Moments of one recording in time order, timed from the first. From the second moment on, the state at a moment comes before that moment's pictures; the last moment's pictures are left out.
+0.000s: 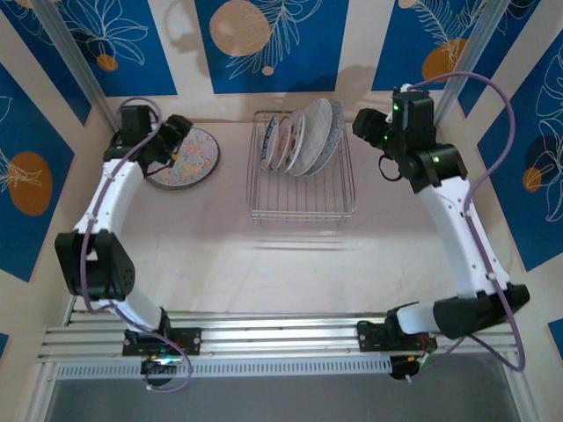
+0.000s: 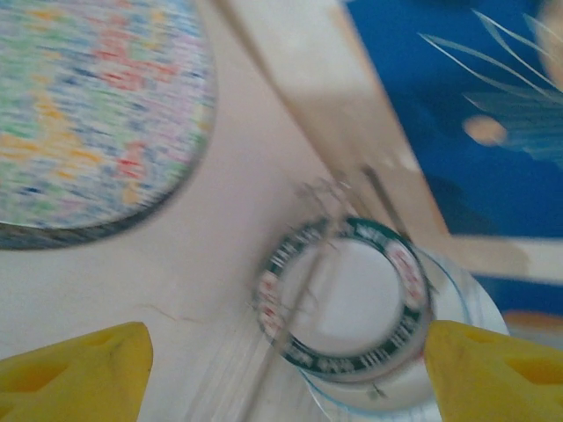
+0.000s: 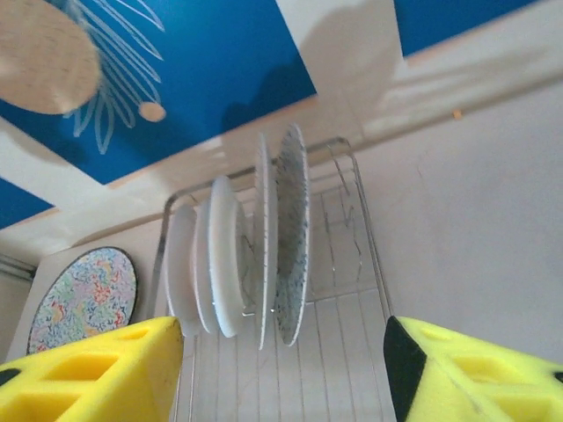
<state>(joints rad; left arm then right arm) -0.05 1.60 1.49 -0.49 0.28 -0.97 0.26 1.38 1.67 -0.81 0.10 0.55</state>
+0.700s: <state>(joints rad) -0.93 0.96 1.17 -0.35 -0.13 -0.49 0.16 1.86 1.88 -0.86 -0.18 0.56</state>
